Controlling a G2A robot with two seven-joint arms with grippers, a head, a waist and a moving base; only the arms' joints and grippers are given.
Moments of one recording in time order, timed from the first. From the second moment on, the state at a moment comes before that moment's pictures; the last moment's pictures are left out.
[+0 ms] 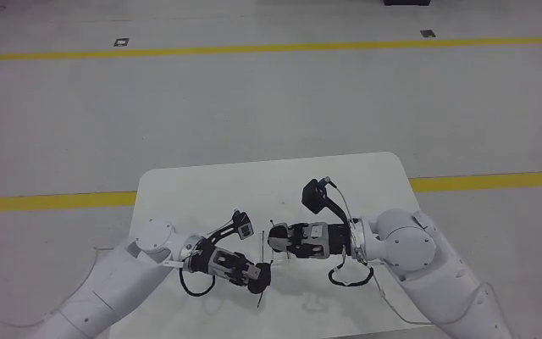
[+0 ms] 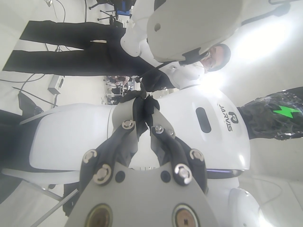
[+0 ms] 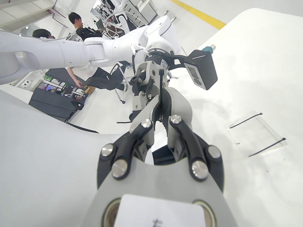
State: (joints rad) left arm 1.07 -0.93 -0.73 -1.56 -0.86 -0.15 -1.33; right arm -1.34 -0.94 1.17 -2.04 -0.06 -0.34 0.97
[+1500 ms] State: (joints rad) left arm 1.14 -0.89 -0.80 -1.68 -0.51 -0.18 -1.06; right arm -1.48 -0.94 1.26 -2.11 -0.05 -0.05 0.79
